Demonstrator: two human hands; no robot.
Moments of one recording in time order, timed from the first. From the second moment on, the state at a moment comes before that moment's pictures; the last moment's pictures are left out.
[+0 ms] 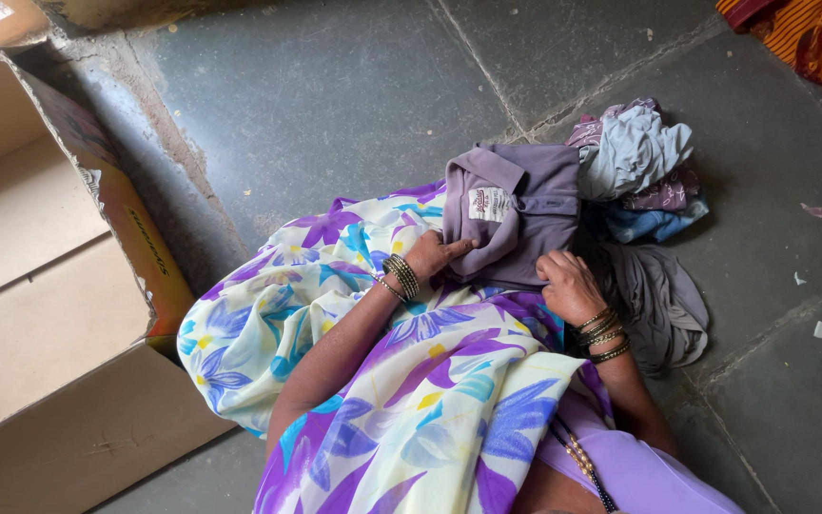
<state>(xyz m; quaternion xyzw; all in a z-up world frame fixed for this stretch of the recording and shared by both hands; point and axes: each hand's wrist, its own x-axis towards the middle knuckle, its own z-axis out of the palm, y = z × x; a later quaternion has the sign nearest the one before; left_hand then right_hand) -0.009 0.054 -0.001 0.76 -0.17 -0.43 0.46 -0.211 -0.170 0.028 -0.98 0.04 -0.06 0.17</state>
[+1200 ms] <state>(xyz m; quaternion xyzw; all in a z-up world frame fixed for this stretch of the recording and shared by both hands) -0.028 0.058 0.031 0.79 -0.50 -0.09 0.36 -0.159 -0.154 0.030 -0.93 -0.10 0.02 0.36</state>
